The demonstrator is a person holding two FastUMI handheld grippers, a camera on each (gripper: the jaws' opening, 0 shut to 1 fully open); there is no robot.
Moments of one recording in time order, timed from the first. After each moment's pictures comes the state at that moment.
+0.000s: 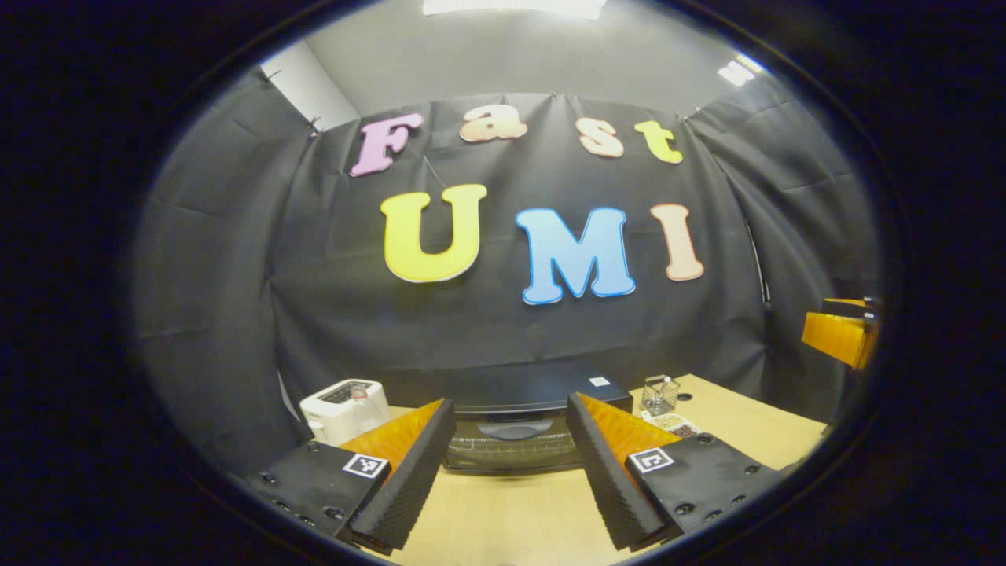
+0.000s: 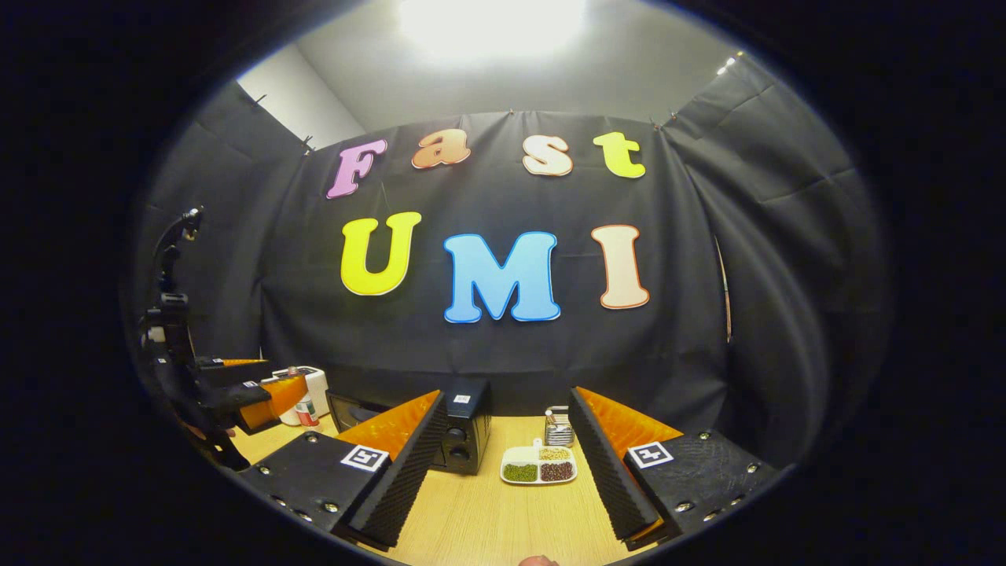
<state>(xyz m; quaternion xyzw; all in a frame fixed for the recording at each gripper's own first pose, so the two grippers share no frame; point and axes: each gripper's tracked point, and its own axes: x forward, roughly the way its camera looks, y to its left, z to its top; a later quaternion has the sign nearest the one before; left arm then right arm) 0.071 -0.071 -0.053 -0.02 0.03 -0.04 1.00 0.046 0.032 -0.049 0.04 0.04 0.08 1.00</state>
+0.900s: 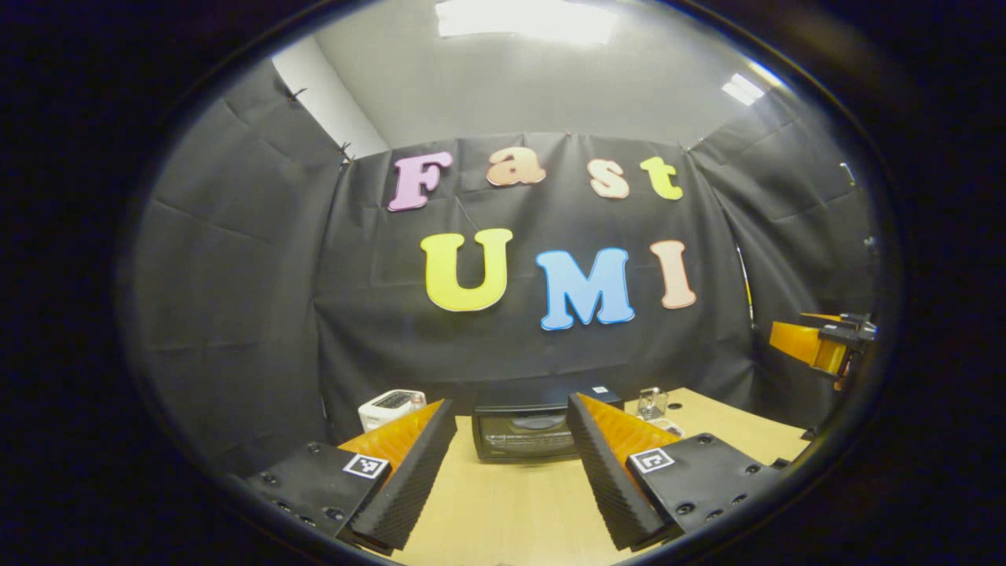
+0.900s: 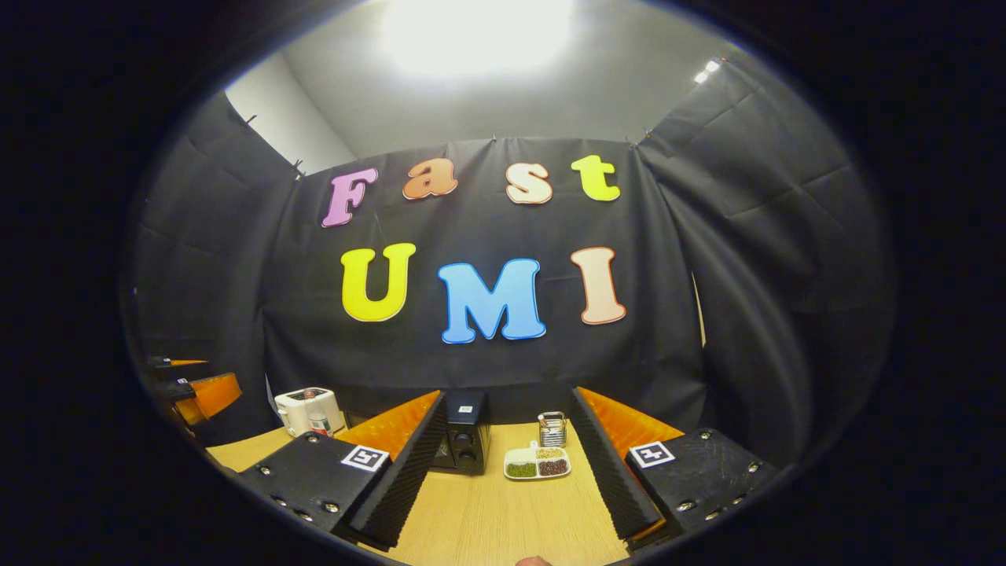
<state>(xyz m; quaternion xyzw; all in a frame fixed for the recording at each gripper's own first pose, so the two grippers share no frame) -0.054 -0.005 -0.004 -0.03 0.00 -0.02 1.00 -0.022 0.030 -0.006 0.06 0.00 0.05 1.00</state>
